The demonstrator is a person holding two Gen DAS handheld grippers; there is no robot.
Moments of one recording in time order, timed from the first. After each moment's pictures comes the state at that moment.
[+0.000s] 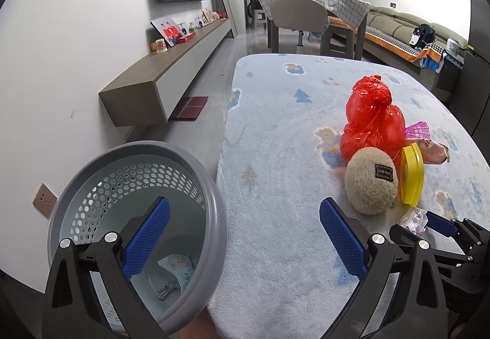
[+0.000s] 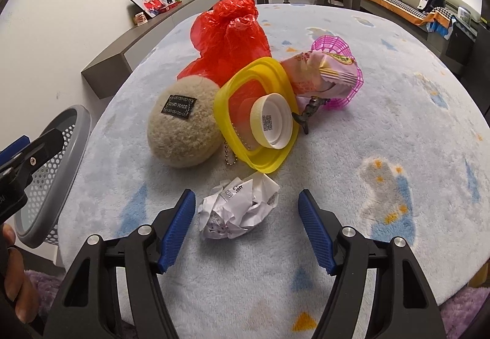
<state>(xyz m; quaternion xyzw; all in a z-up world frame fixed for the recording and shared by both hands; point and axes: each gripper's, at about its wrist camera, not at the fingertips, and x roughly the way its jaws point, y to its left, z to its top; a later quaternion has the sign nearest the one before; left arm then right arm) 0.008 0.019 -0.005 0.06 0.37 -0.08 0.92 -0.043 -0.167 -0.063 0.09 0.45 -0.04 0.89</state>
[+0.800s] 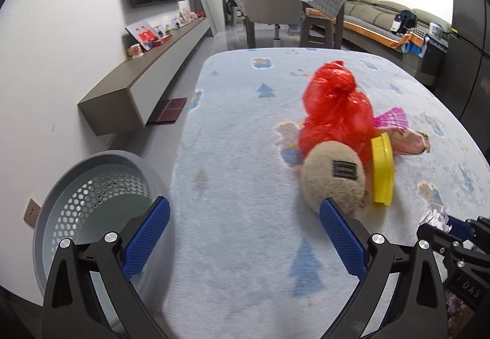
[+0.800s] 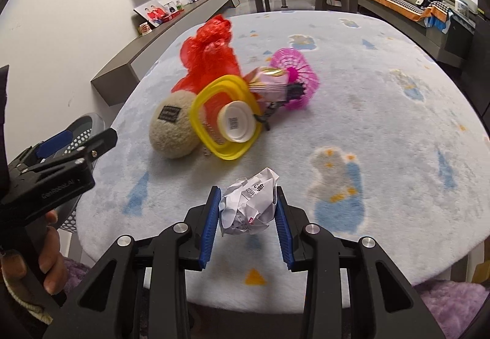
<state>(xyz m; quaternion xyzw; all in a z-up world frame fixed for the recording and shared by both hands) 0.006 -0.033 -0.014 0.09 0.37 -0.13 0.91 -0.088 -0.211 -0.035 0.11 0.44 -0.03 0.89</state>
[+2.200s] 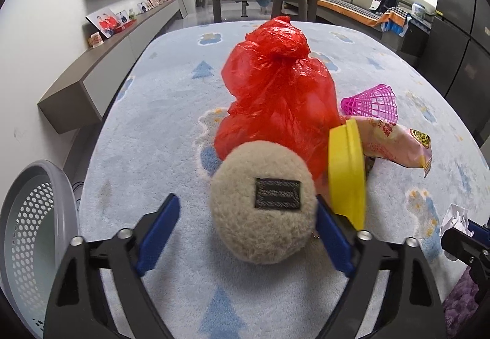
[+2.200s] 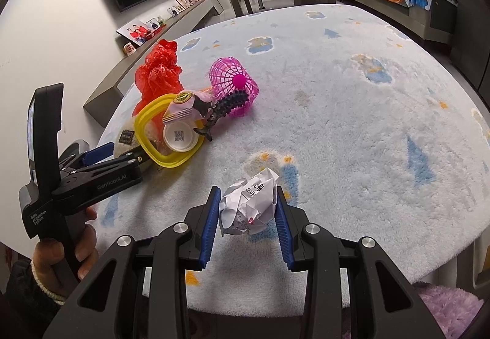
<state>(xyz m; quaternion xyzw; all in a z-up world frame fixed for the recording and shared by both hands) 0.045 -0.102 -0.051 0.09 0.42 -0.18 0.88 -0.098 -0.277 -0.040 0.17 0.43 -0.04 0.89</state>
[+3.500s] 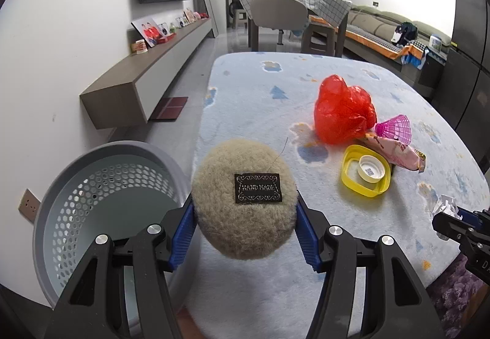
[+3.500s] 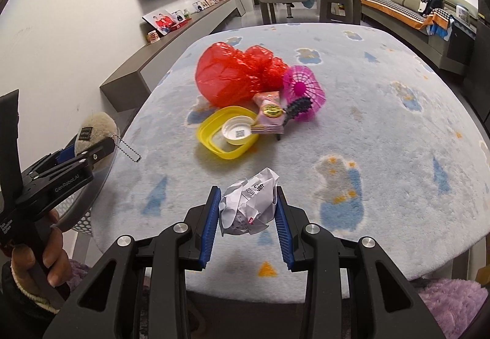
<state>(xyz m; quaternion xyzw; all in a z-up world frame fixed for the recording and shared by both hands) 0.000 0.016 -0.005 0.06 0.37 -0.13 0.92 -0.097 -0.202 -0.018 0.11 0.42 -0.01 0.90</state>
